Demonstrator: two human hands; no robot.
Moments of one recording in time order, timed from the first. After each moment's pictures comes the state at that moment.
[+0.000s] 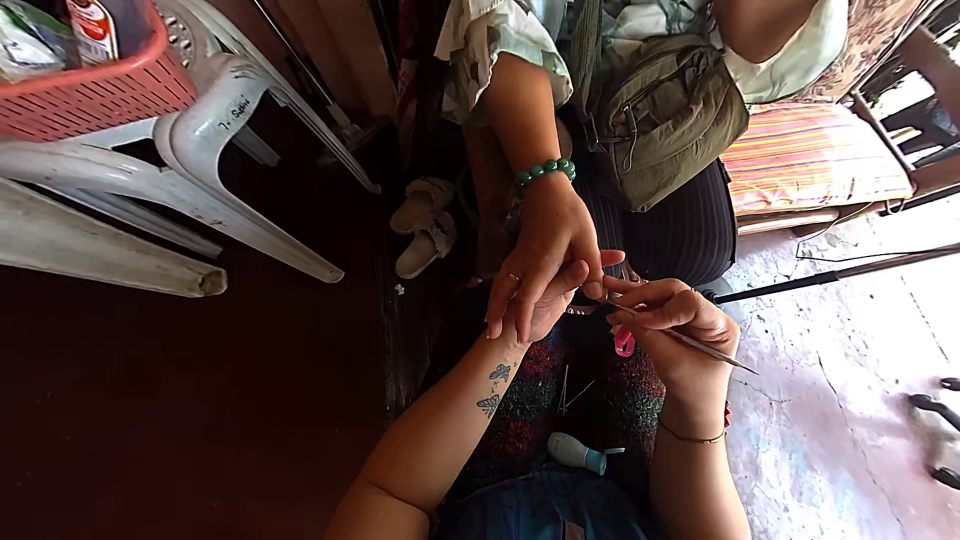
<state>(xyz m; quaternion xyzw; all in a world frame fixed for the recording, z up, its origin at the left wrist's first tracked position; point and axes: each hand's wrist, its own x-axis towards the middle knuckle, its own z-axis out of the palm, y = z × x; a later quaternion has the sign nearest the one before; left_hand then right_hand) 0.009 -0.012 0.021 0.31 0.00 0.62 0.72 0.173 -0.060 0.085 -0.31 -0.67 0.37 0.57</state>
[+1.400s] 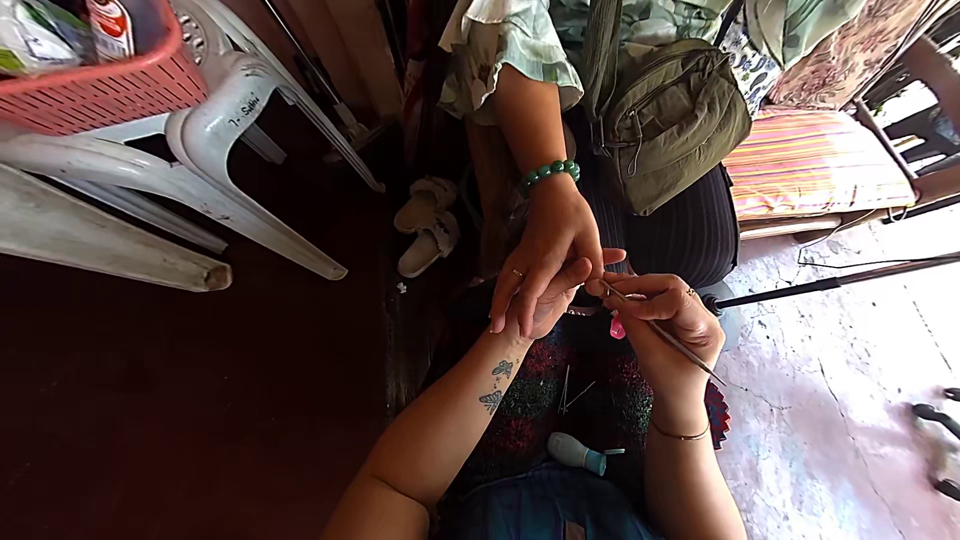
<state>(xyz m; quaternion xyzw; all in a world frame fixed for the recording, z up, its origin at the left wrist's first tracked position) 0.009 -0.011 0.020 0.30 0.02 0.63 0.72 0.162 -0.057 0.077 -0.35 -0.70 0.26 0.57</state>
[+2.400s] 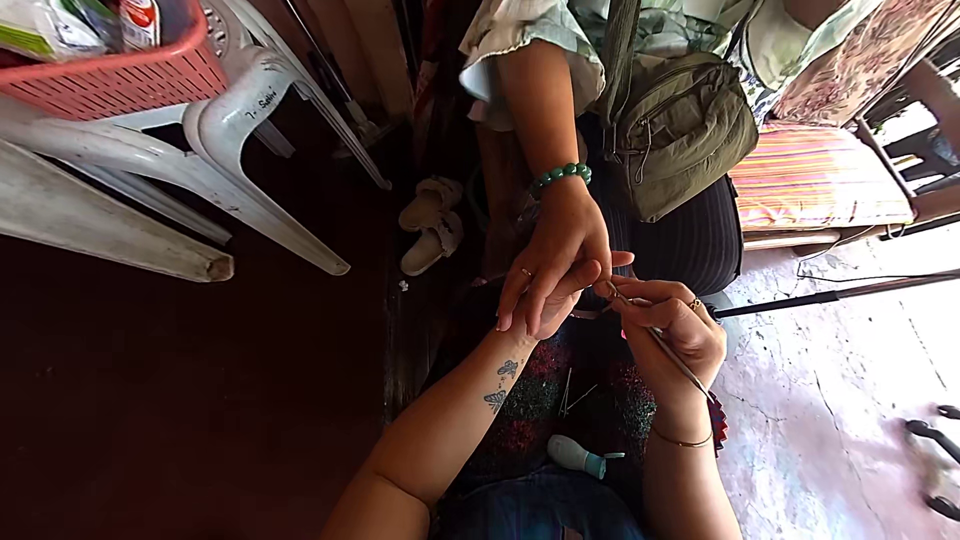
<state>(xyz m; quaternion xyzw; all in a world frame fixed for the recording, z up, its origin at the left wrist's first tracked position) 0.011 -0.011 0.018 0.31 0.03 0.63 0.71 0.161 -0.058 0.081 -0.36 -0.75 0.16 0.53</state>
